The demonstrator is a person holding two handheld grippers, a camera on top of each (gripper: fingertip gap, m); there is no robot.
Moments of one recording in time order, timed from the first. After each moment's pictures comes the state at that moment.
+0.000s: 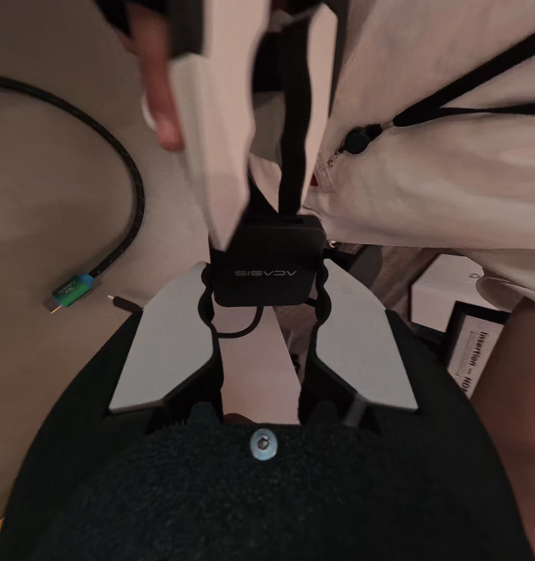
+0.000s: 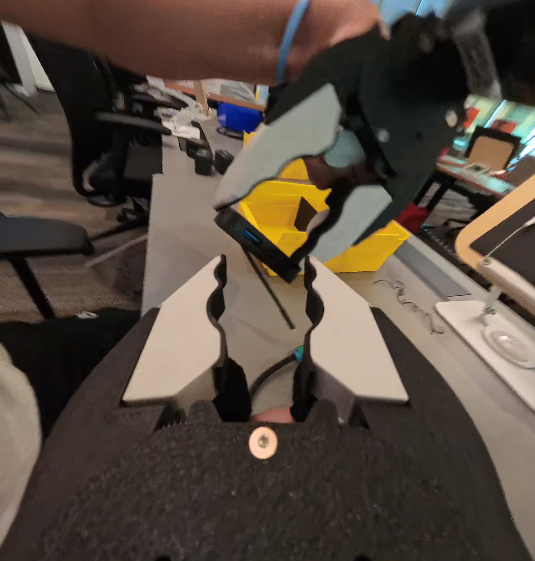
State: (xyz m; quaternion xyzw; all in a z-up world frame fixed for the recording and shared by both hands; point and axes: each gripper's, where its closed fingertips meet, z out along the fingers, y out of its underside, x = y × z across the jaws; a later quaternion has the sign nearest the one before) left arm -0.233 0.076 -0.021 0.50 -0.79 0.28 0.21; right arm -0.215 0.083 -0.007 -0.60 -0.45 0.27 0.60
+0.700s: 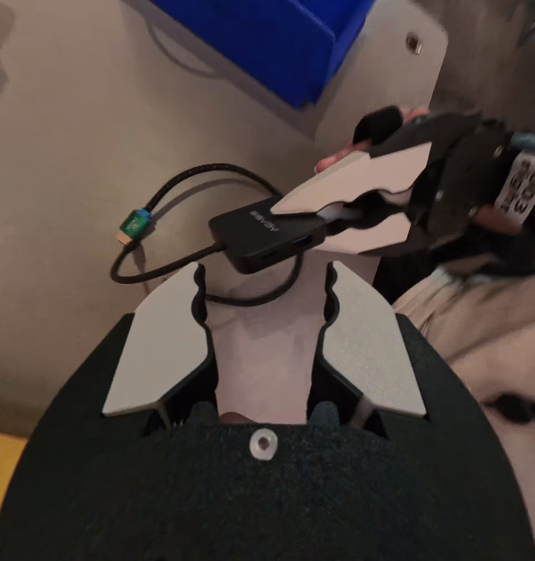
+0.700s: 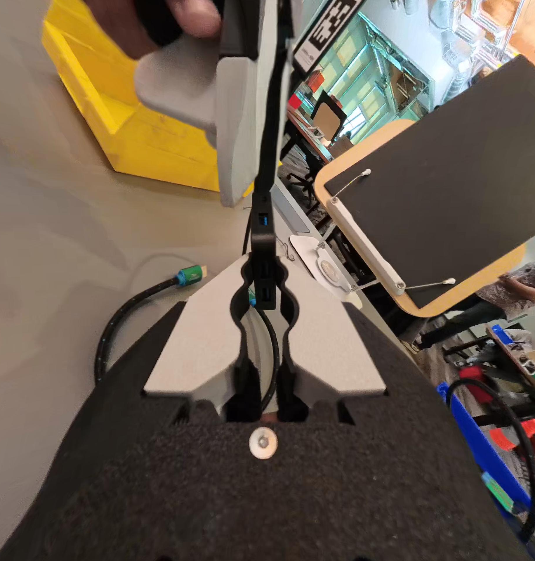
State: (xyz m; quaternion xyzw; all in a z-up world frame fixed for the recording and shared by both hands) left arm -0.179 0.149 -0.058 0.76 -0.54 0.31 -0.19; right arm -0.152 0.156 -0.059 -0.62 -0.43 -0.06 0.65
